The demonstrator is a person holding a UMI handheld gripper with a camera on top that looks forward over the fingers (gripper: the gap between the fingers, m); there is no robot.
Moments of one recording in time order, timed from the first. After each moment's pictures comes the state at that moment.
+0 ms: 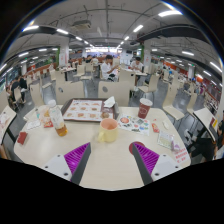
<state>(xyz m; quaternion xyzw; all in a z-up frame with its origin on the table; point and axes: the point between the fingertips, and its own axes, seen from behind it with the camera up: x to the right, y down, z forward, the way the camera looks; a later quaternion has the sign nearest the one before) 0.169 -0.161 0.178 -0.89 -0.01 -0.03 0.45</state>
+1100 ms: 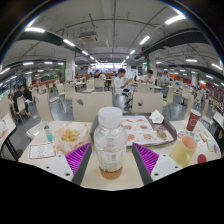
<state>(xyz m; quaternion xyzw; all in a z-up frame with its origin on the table) -0.111 0.036 0.096 -0.84 -0.01 0.01 0.54</state>
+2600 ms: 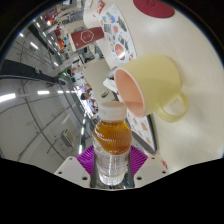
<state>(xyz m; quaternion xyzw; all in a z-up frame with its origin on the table) 0.042 0.071 0.155 -0.48 0.57 0.62 0.24</state>
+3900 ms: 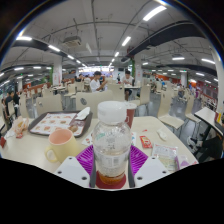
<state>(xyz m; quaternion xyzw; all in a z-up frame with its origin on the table) 0.318 -0.010 0.076 -0.83 0.03 -0.02 0.56</state>
